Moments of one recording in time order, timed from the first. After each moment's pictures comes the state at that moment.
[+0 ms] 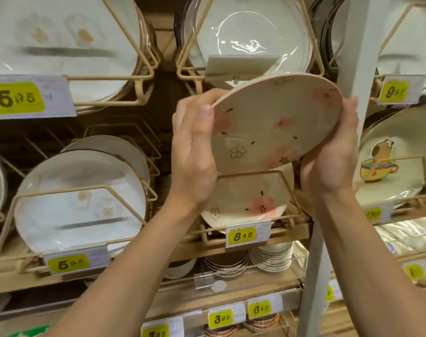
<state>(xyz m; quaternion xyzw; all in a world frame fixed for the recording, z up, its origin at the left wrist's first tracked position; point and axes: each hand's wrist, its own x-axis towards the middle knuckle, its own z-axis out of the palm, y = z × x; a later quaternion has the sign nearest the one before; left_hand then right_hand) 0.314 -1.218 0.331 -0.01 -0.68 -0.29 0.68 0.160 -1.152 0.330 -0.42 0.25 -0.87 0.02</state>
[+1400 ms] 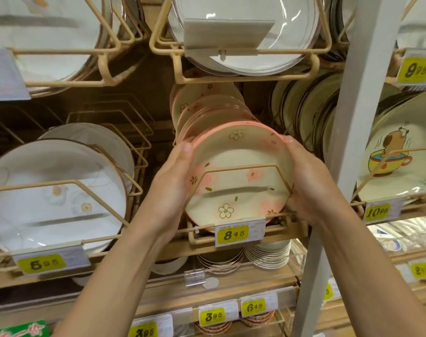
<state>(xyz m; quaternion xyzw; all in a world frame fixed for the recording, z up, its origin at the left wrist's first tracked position) 0.321 -1.252 0.276 0.13 -0.69 -0.56 0.45 0.135 -1.163 0.280 -0.44 0.52 -0.70 0.21</state>
